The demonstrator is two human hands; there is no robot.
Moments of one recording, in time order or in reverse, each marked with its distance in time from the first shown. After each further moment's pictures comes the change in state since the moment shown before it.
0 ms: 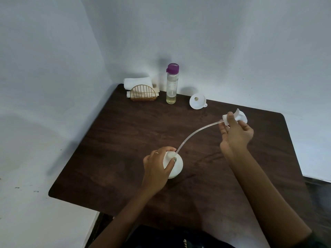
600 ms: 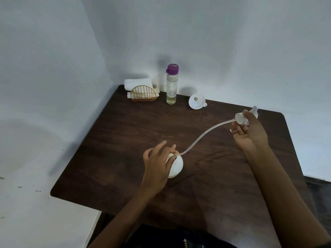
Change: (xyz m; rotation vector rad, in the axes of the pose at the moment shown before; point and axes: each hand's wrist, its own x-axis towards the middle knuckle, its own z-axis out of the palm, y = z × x) left_hand -0.003 0.002 -0.003 0.154 0.069 0.202; right_hand 0.015 -0.041 -0.019 0.001 -0.090 0.241
